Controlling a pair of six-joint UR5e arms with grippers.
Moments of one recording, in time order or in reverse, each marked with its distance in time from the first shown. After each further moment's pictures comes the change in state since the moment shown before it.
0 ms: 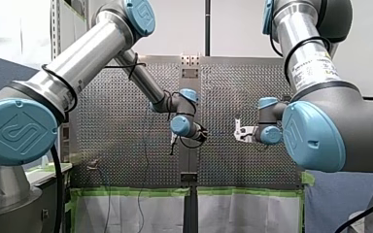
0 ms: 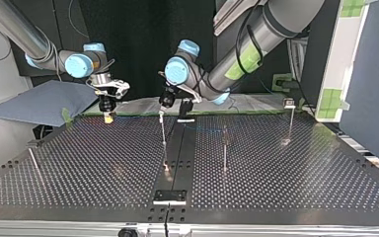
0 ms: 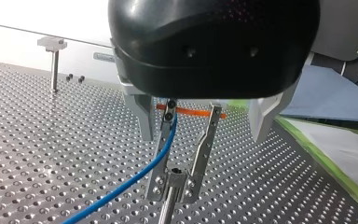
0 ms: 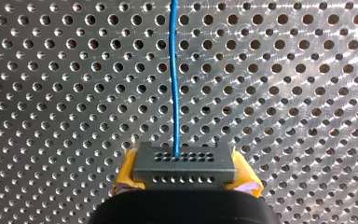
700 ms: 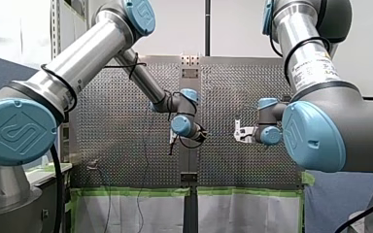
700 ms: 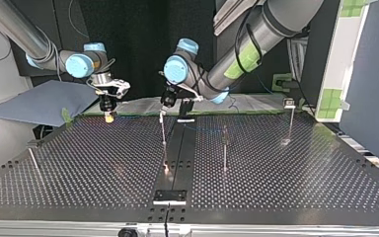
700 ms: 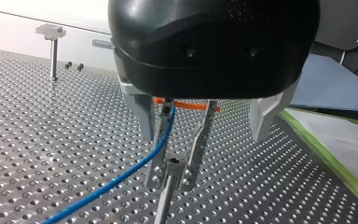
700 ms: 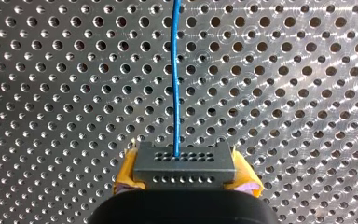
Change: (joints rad) left arm -0.006 0.005 -0.003 -0.007 -0.048 -0.006; right arm 0.001 0.003 0.000 0.005 -0.001 -0.004
